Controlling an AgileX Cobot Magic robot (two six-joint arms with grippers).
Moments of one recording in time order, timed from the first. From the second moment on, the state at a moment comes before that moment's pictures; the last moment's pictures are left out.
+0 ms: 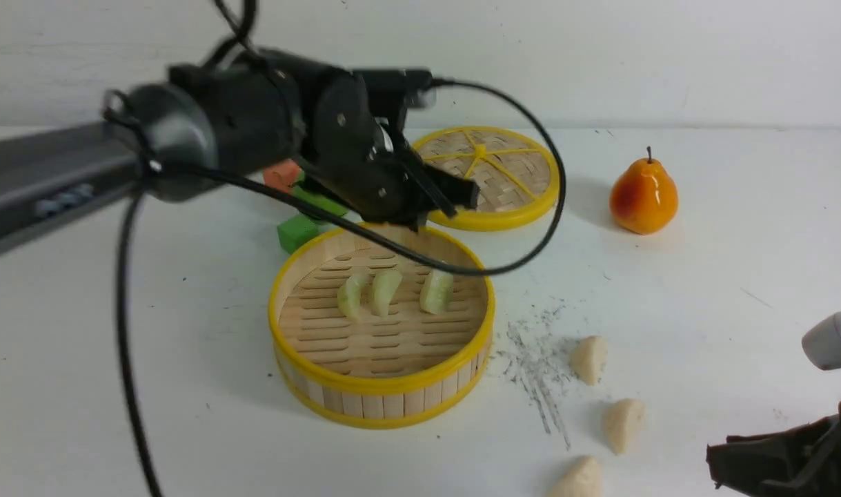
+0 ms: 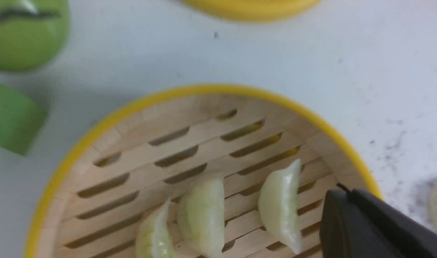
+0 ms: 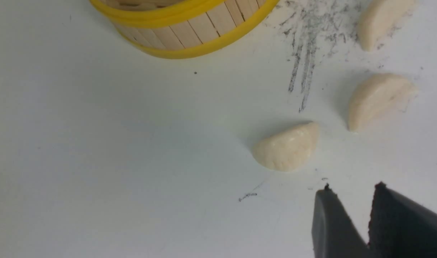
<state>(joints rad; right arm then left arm) 0.12 0.92 -0.48 0.83 0.61 -0.65 -0.53 1.84 -1.62 0.02 0.62 -0.25</state>
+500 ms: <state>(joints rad) 0.14 1.41 -0.89 0.75 0.64 -0.56 -0.53 1.04 -1.26 0.23 0.79 -0.32</state>
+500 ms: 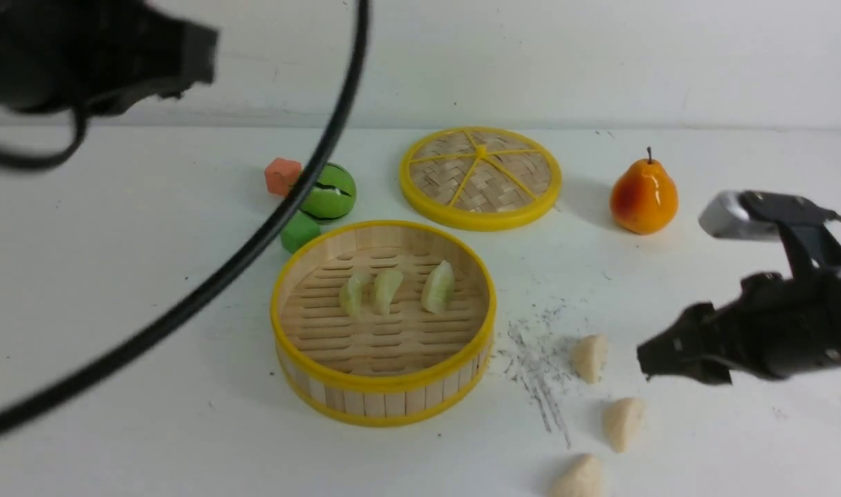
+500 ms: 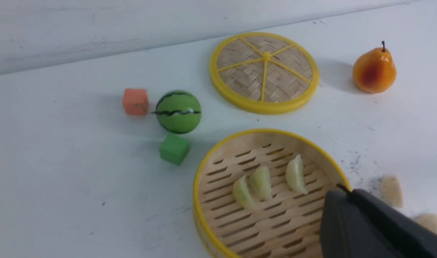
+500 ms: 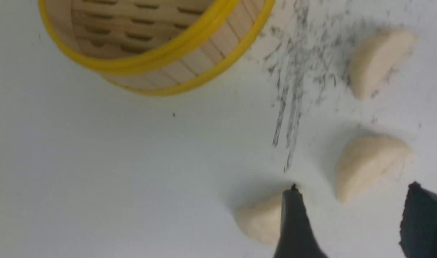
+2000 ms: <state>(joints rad) 0.33 1.77 -1.21 0.12 0.55 0.09 -0.53 0.22 -0.42 0.60 0.72 -0.68</state>
